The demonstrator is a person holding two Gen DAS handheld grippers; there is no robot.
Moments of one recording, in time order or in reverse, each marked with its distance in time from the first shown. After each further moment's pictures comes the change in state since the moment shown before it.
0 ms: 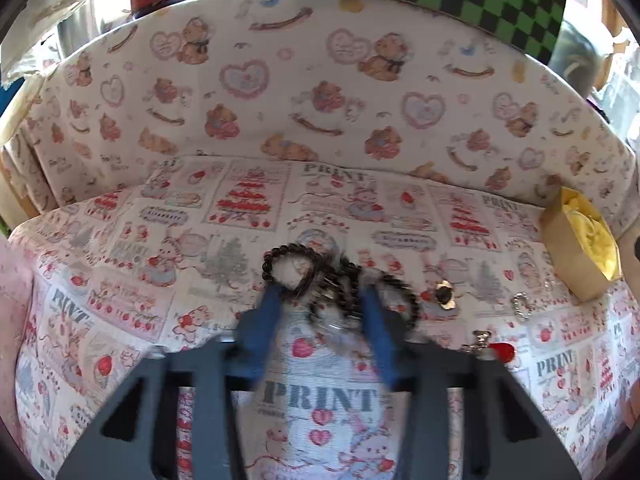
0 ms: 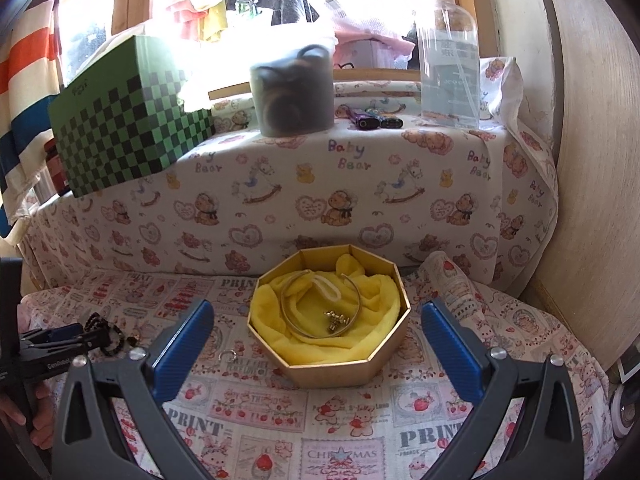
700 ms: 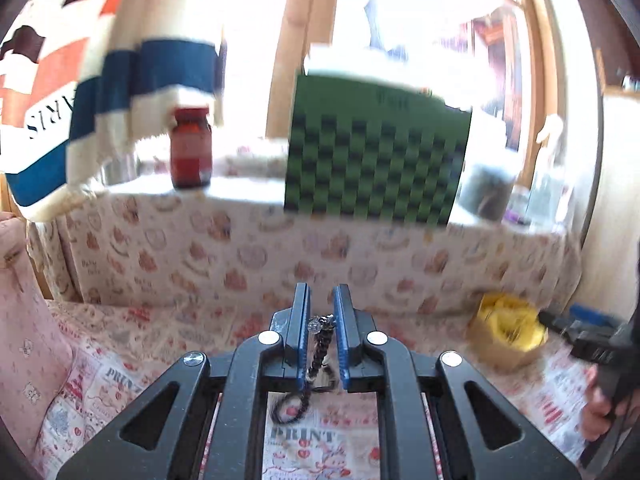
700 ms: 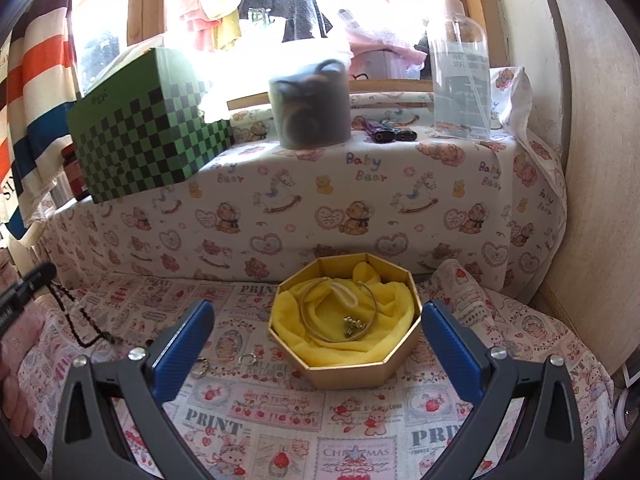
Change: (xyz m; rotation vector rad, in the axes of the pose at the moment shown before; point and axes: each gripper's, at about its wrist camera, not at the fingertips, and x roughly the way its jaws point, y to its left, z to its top) left arm -0.132 0.000 -0.002 -0.001 -0.531 -0.101; right arm -0.015 0.009 0.000 -0.019 -0.038 0.075
